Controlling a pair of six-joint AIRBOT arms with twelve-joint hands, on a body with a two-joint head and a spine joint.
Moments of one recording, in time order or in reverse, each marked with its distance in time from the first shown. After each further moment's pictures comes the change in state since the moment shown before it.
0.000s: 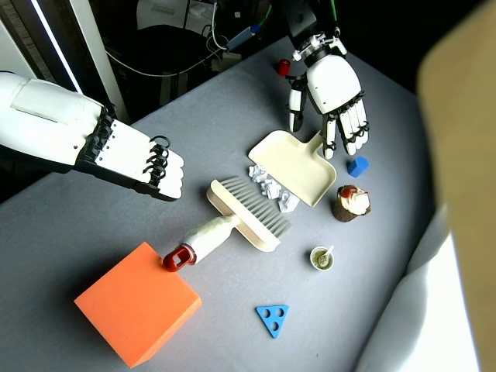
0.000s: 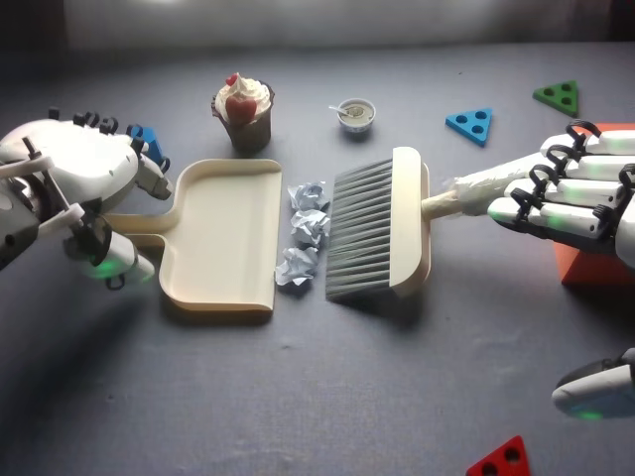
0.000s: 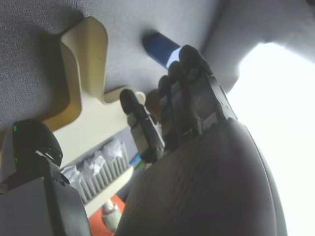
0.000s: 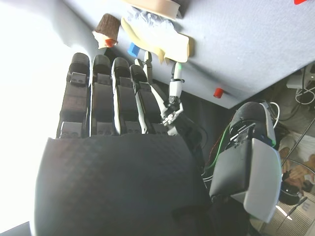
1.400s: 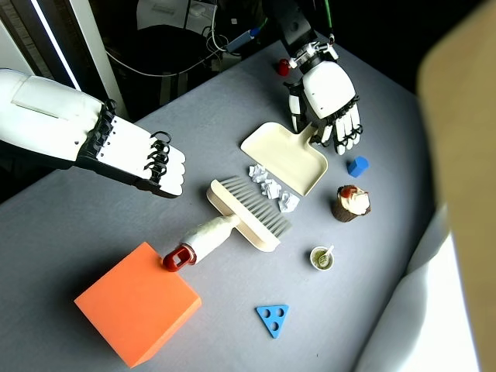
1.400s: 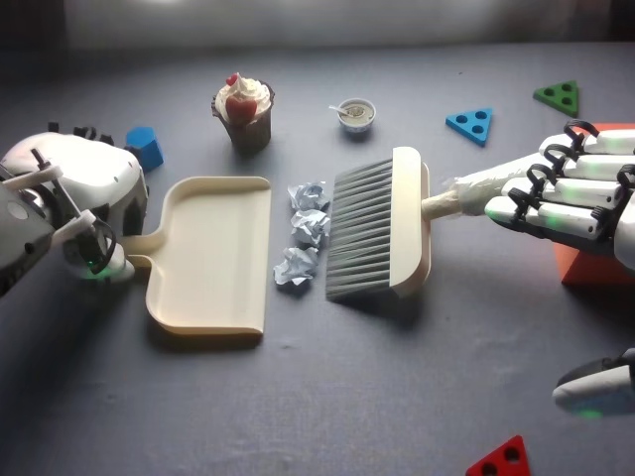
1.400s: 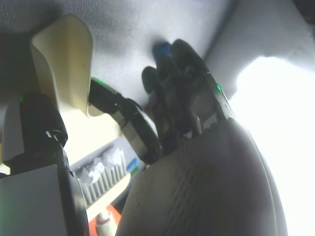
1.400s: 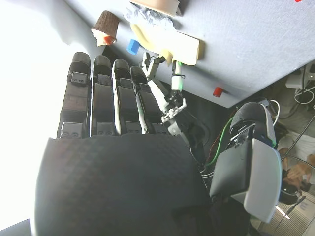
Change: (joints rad) left arm 0.014 -0.037 0.015 -0.064 -0.078 -0.003; right arm 0.006 0.001 -0.006 -0.002 0.004 -0.028
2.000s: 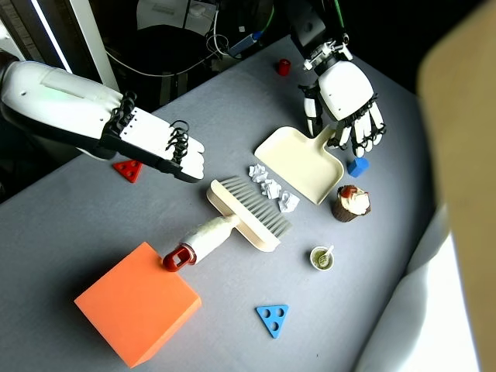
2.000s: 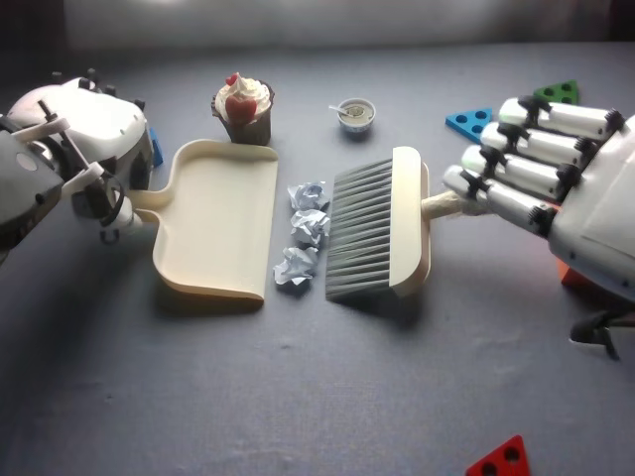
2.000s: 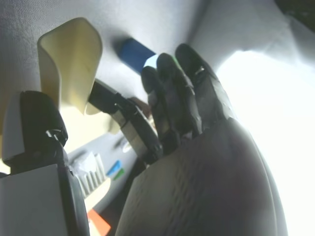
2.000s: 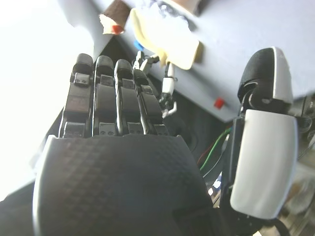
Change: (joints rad) left arm -0.080 -0.045 0.091 0.048 0.045 -0.001; right arm -0.083 -0.183 -0.045 0.433 -0.390 -0.702
